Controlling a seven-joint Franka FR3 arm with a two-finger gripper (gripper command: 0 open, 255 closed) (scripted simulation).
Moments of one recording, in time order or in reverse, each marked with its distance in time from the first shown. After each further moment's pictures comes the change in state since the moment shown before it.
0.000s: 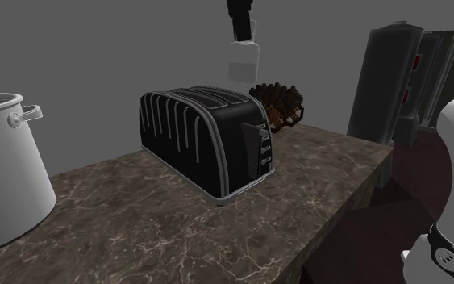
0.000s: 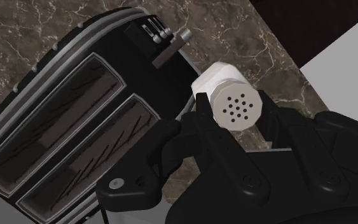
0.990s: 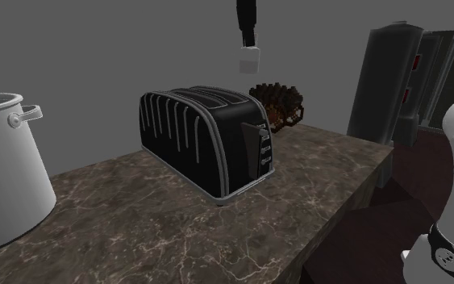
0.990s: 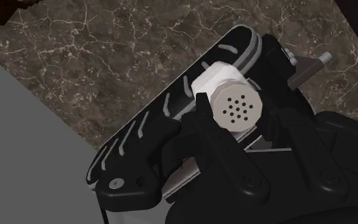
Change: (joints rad) arm -0.148 0.170 -0.252 0.168 -0.035 0.029 -0.409
